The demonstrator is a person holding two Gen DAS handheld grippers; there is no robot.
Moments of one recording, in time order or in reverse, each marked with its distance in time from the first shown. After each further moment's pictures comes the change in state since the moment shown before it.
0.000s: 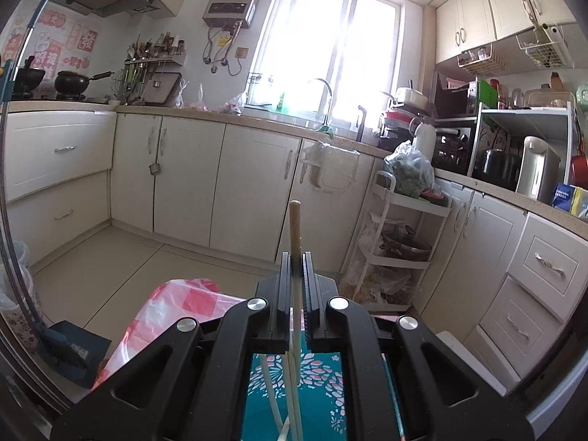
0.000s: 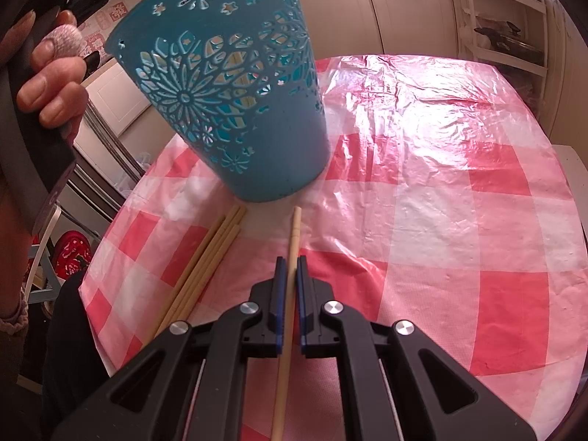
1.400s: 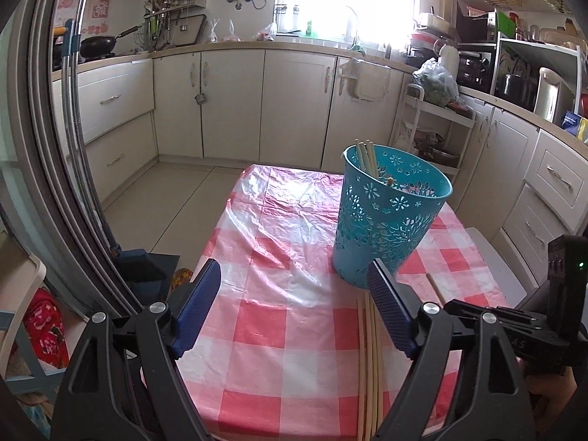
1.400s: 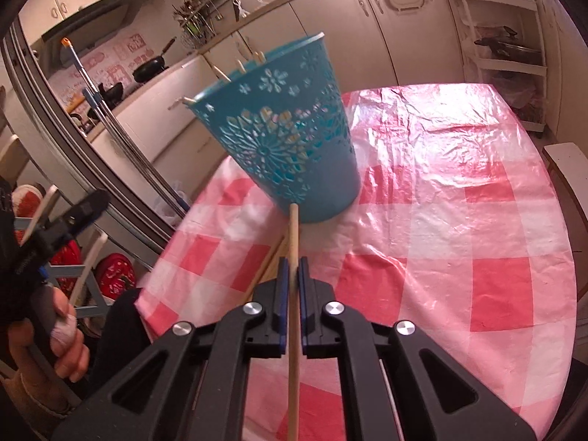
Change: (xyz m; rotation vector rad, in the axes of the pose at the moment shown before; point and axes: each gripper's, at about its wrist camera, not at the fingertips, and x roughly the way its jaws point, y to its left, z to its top) left arm -0.148 0.075 -0.075 0.058 0.314 0.138; right arm -0.062 0.024 0.000 0.048 -0.132 0.144
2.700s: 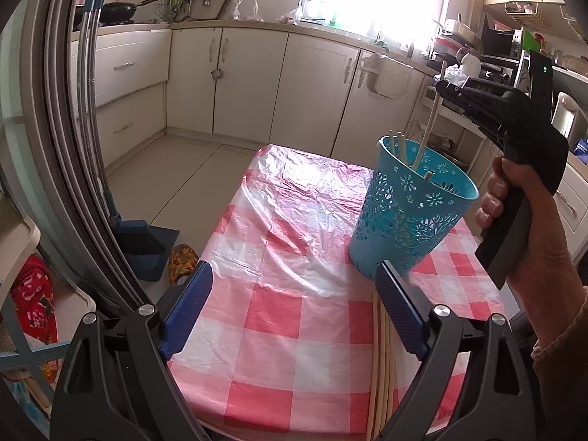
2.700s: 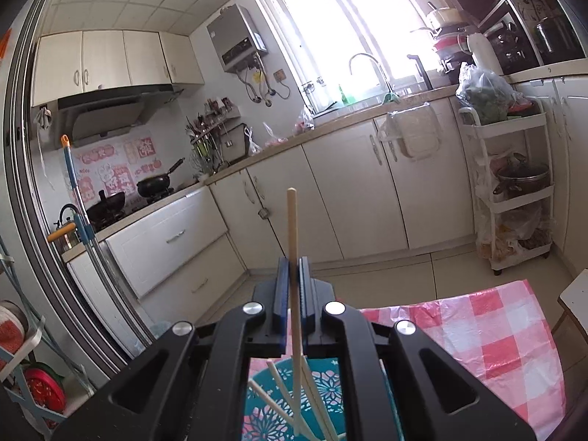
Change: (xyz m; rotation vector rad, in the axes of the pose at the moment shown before) left arm 0.019 0.033 -0.007 -0.121 0.058 -0.004; right arm 0.028 0.042 0.170 -0.081 -0.487 -0.061
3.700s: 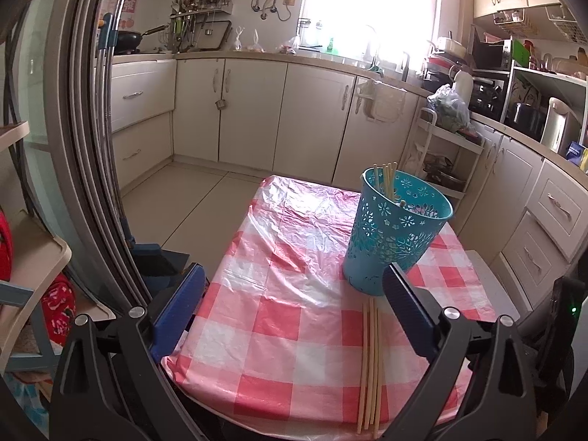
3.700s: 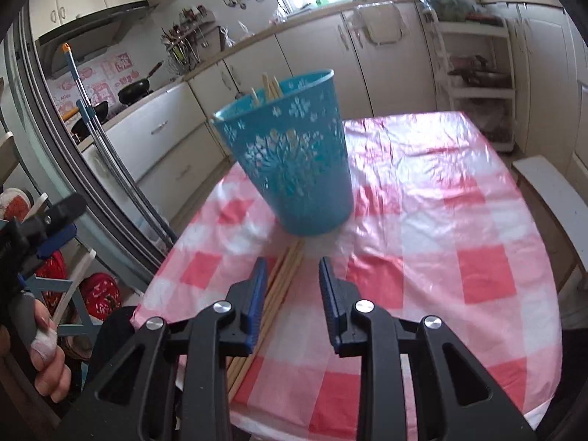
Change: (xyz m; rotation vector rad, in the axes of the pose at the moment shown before) left arm -0.057 -0.007 0.003 0.030 -0.110 0.027; right arm -0.115 0.007 -0.151 0.058 0.423 -0.113
